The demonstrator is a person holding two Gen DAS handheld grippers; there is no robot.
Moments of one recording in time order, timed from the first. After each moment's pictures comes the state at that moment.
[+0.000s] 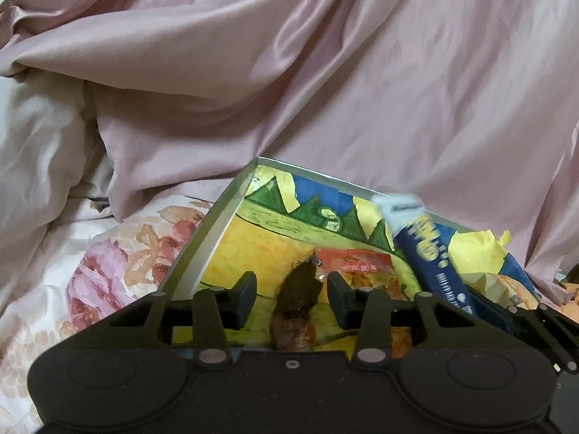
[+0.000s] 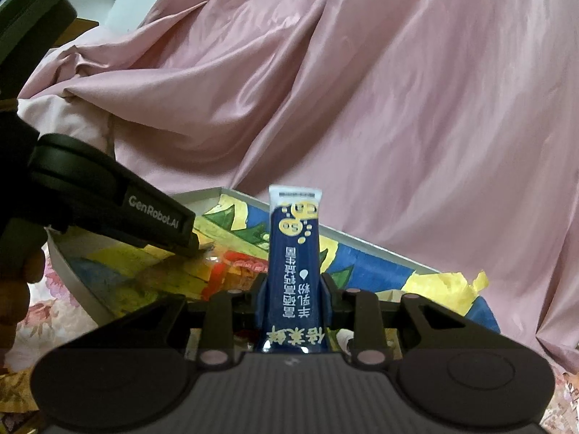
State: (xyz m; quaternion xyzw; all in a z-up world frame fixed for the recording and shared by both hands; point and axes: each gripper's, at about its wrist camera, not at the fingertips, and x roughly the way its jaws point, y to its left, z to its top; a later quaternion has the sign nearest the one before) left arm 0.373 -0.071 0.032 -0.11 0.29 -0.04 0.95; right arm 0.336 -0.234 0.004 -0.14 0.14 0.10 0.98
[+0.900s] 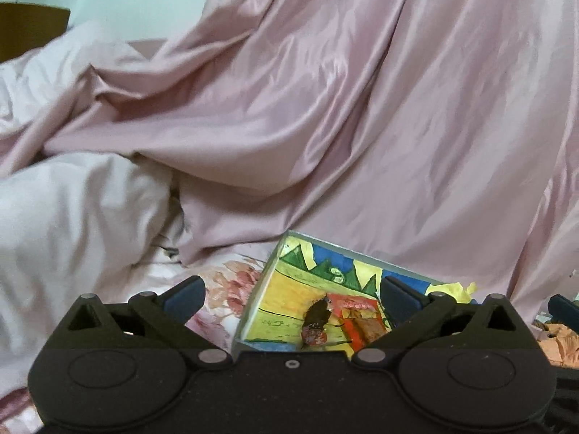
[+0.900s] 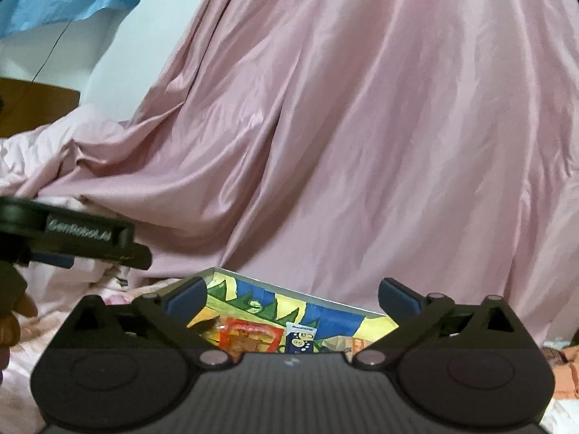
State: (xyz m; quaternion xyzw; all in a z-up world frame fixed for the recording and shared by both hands) left arm 0.252 -0.033 0.101 -0.13 0.18 0.00 0.97; right arm 0.231 -0.256 0.082 -0.08 0.06 0.06 0.99
